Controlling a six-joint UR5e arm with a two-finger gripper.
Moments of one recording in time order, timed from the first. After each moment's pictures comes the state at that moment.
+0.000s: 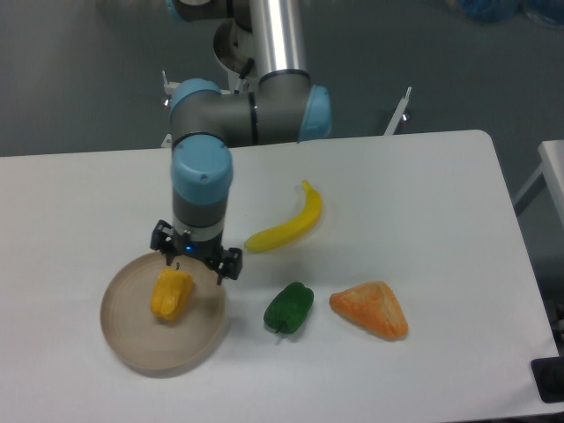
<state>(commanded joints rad) 1.91 -2.06 -1.42 -1.16 1.42 0.40</state>
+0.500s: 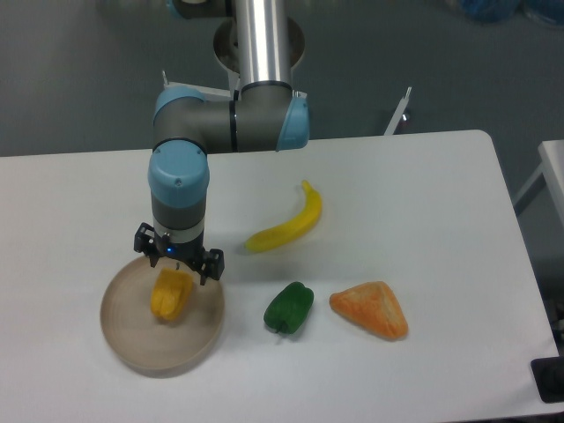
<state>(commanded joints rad) 1.88 -2.07 -1.46 -1.10 1.44 0.38</state>
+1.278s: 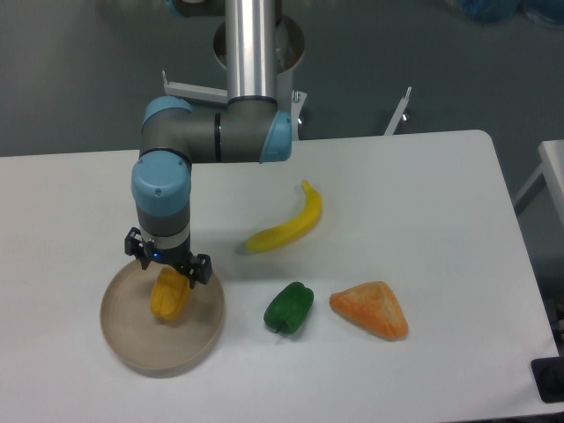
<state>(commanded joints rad) 1.86 -2.11 -1.47 -1.08 1.45 0.38</state>
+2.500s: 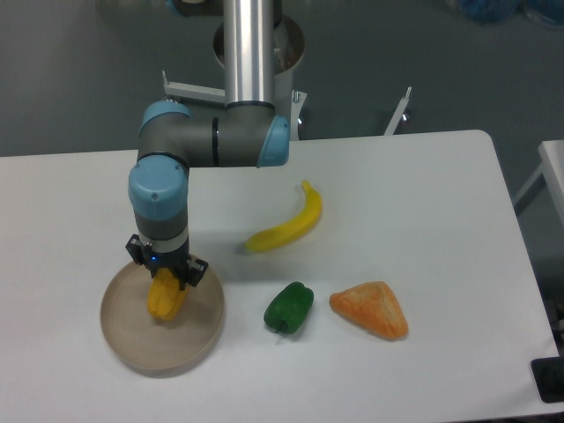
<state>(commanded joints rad) 1.87 -2.10 -1.45 -1.08 1.46 0.40</state>
